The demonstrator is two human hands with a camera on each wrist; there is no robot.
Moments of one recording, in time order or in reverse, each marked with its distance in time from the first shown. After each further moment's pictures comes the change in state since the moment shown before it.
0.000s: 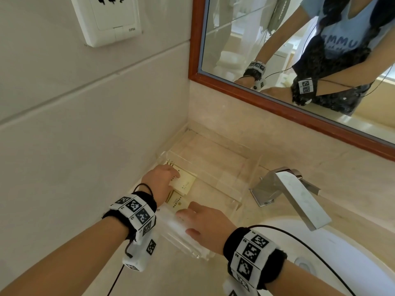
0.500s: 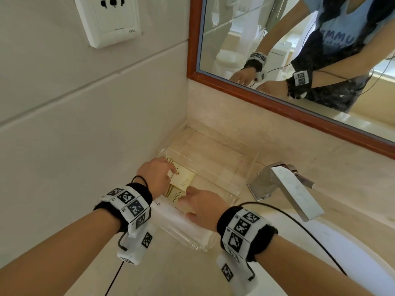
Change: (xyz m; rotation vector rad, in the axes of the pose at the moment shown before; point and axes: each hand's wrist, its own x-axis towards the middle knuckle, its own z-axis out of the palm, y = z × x) left_hand -0.010 0.013 -0.030 0.065 -0.025 -0.034; right_hand 0.008 -0.006 -0.024 -0.031 -0.005 0.006
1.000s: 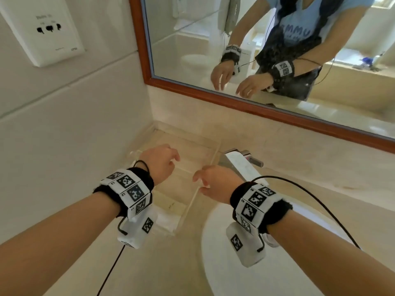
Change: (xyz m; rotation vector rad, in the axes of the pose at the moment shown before) left_hand -0.004 0.104 -0.034 0.068 -0.028 0.158; right_hand -0.090 0.063 -0.037 0.016 0.164 0.193
